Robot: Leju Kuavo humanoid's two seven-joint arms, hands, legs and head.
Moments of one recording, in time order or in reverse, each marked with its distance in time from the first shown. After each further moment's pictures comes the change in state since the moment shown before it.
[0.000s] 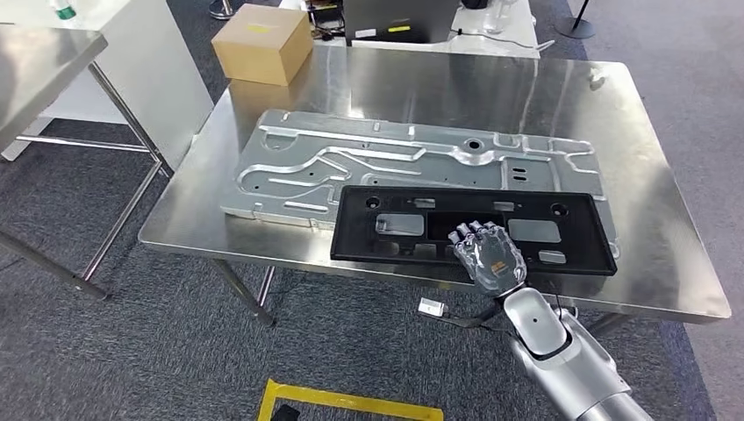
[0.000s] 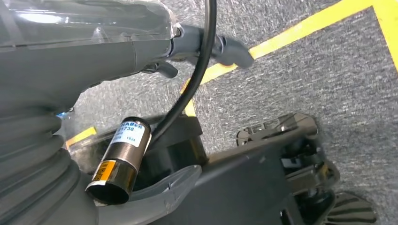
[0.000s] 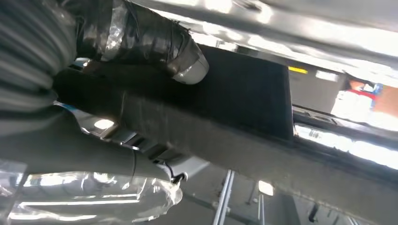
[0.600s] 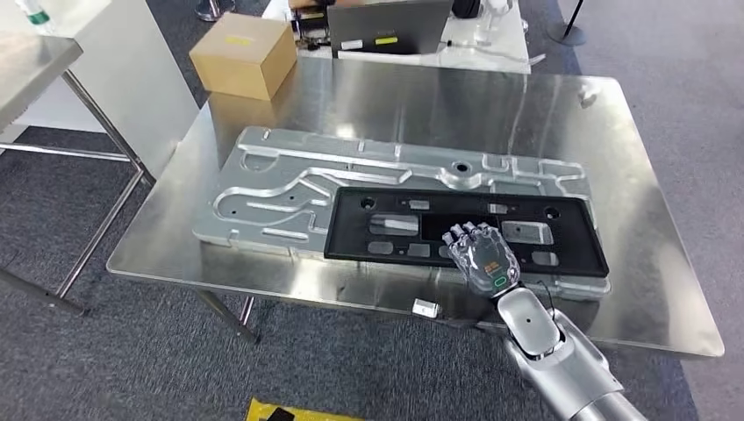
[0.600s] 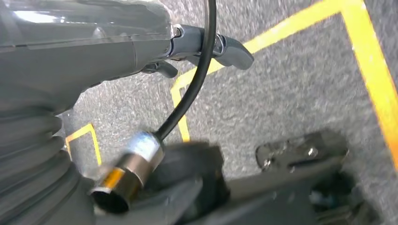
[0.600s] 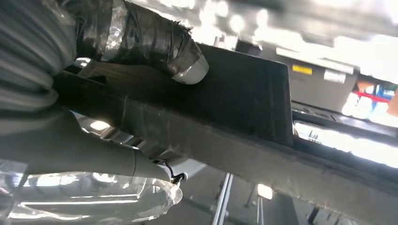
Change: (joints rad) left arm 0.006 0.002 0.000 0.003 0.009 0.002 -0.003; right arm 0.000 0.009 0.000 0.002 0.000 0.000 -0.002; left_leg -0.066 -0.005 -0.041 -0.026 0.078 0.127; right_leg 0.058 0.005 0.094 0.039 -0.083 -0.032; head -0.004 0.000
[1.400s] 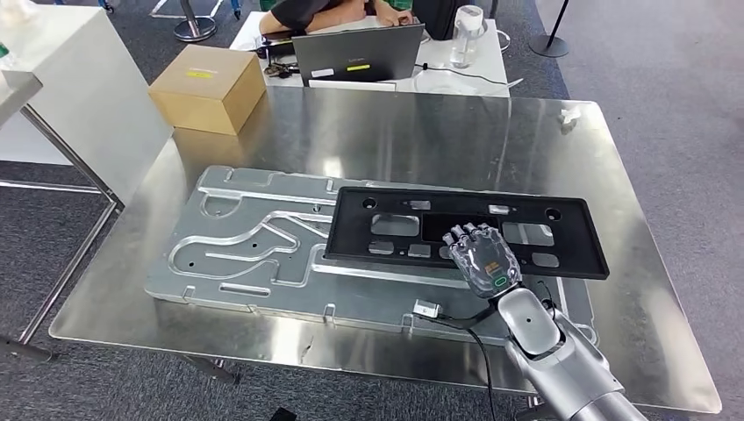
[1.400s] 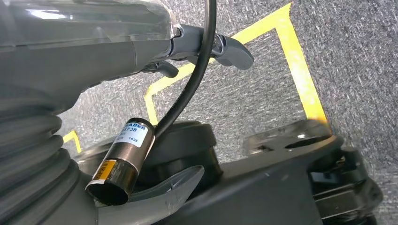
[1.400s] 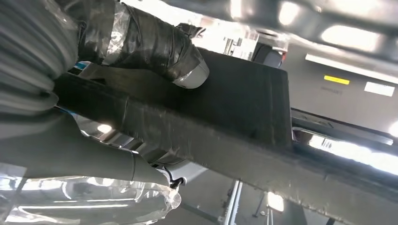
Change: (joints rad) left arm 0.005 -0.001 0.000 0.000 0.002 0.000 -0.009; right arm 0.001 0.008 0.000 0.013 0.000 0.006 -0.007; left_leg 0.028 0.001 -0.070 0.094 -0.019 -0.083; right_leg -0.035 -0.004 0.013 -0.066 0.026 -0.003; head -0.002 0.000
